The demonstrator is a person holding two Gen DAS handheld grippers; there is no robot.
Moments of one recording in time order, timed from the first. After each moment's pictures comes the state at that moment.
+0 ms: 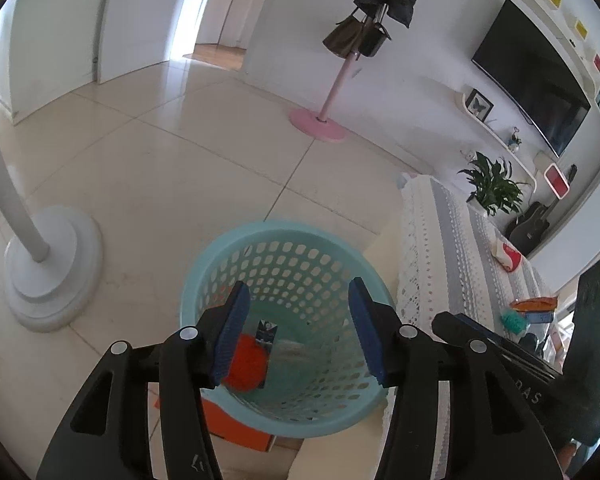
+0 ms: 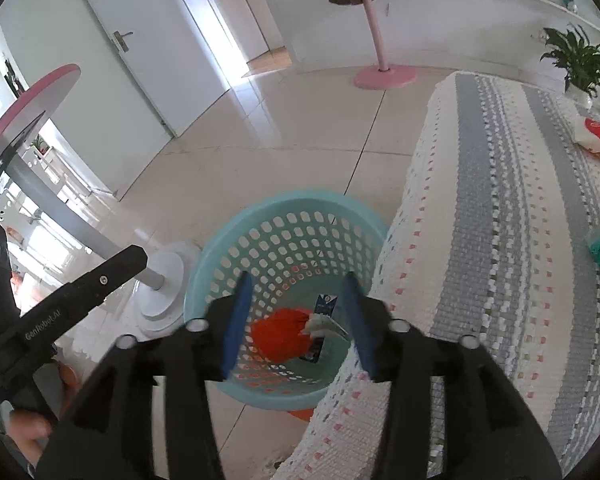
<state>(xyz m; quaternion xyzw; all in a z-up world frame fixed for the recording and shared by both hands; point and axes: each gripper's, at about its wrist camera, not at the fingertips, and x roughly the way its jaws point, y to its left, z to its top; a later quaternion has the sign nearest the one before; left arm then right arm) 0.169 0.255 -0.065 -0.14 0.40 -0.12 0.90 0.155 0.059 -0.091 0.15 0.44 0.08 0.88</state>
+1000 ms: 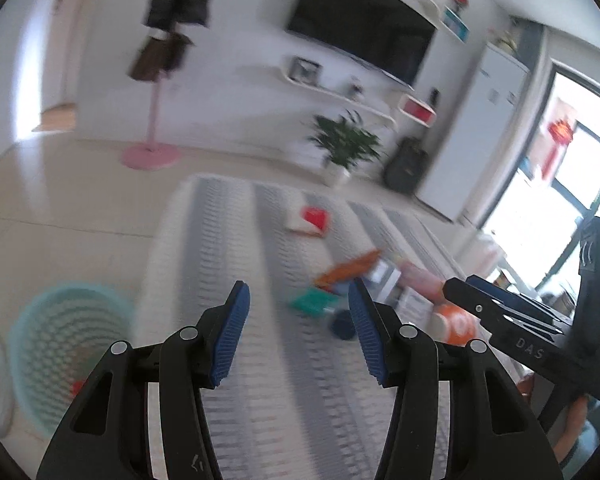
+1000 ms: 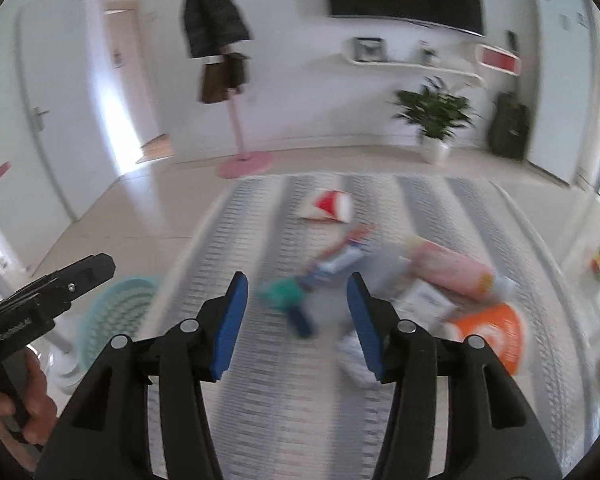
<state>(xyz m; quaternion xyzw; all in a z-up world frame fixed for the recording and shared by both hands) 0.097 -0.006 0.001 -0.04 0.34 -0.38 0.86 -0.014 -0.172 0.012 0.13 0.33 -0.15 0.92</state>
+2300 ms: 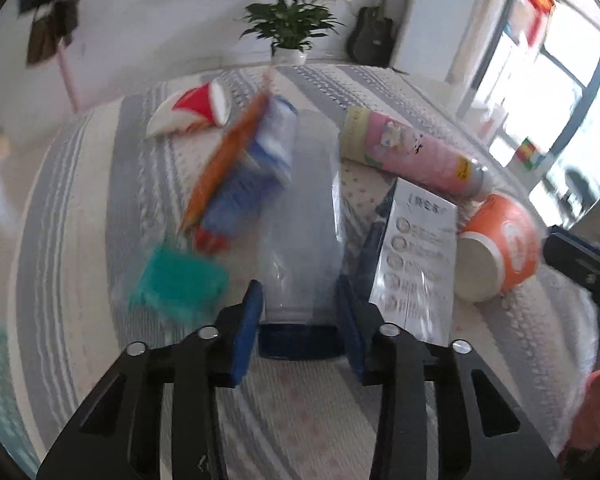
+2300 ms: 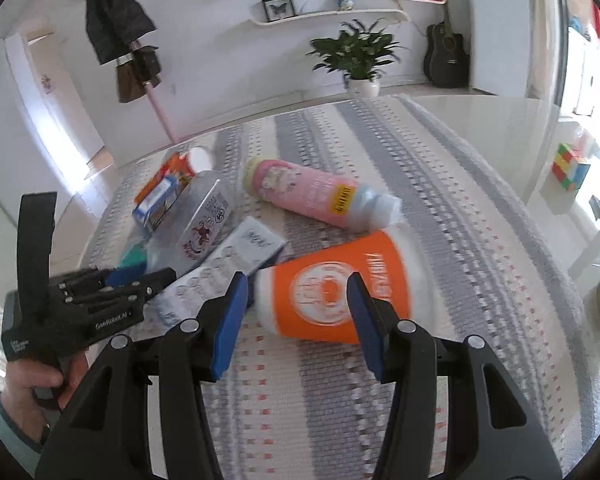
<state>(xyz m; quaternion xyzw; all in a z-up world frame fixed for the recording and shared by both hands) 0.106 -0.185 -0.115 0.13 0.46 -0.41 0.78 -0.074 -0.299 -0.066 0.21 0.37 -0.21 0.88</state>
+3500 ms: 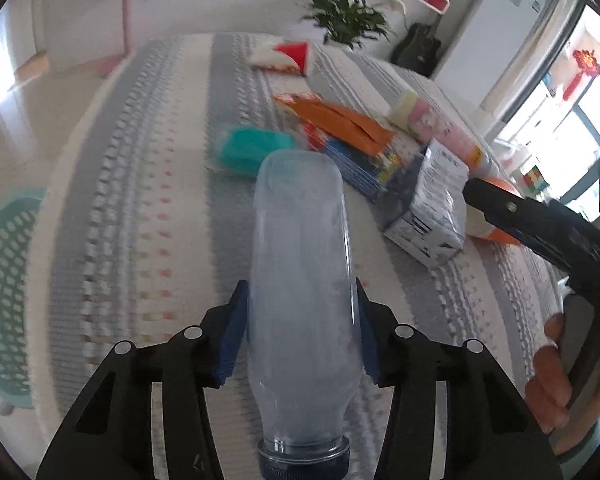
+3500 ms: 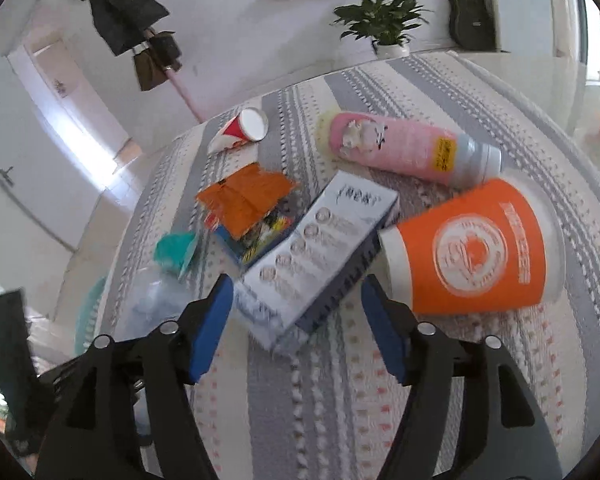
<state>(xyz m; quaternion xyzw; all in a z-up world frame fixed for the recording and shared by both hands) 0.083 -0.083 -0.116 0.06 0.50 -0.35 0.79 -0.022 -0.255 -0.091 0.27 0.39 -0.17 0.86</state>
